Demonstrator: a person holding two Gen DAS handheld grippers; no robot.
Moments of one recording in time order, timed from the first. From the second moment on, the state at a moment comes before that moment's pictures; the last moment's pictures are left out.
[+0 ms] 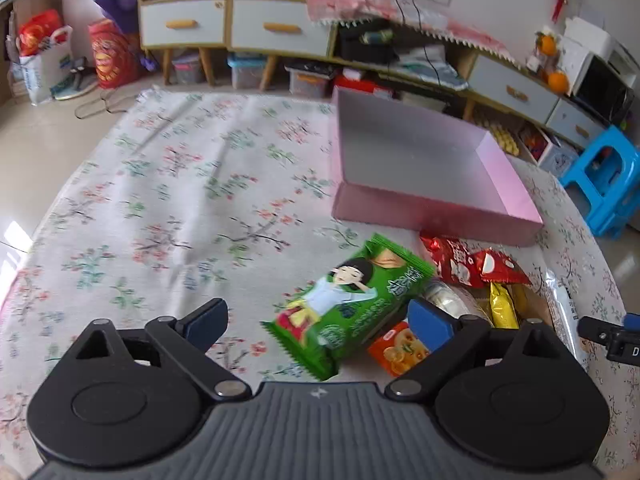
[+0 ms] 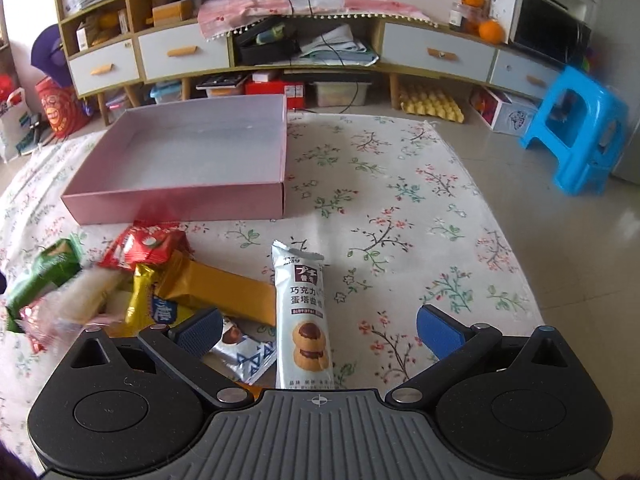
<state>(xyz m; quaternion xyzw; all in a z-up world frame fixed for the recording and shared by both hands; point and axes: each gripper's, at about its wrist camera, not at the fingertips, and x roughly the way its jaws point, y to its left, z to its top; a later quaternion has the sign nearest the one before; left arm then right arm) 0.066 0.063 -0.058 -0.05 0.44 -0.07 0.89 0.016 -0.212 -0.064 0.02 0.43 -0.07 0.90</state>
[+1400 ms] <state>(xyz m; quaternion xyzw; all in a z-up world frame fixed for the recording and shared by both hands) 0.080 0.058 -0.084 -0.05 0.43 -0.12 0.89 0.001 -0.245 -0.095 0.14 0.38 -0.01 0.91</state>
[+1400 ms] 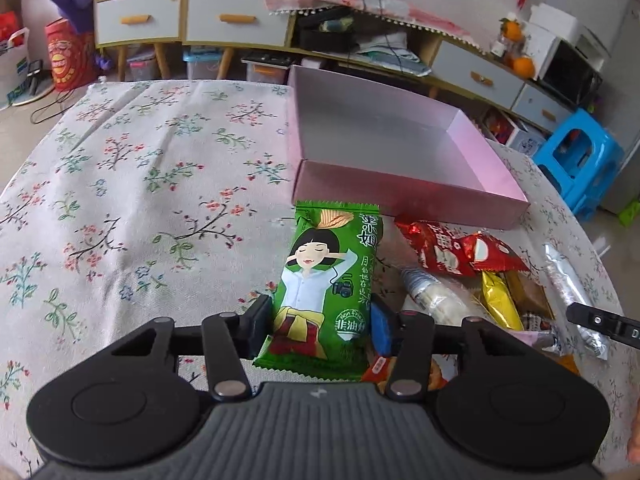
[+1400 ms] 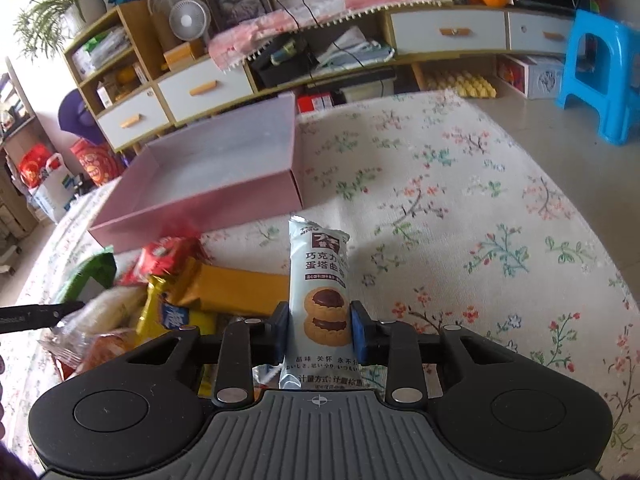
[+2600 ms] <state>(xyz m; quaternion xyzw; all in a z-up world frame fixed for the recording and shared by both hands) 0.083 0.040 -0.031 -0.07 0.33 -0.10 0.94 0.023 -0.258 -0.053 0.18 0.34 -0.01 0.92</state>
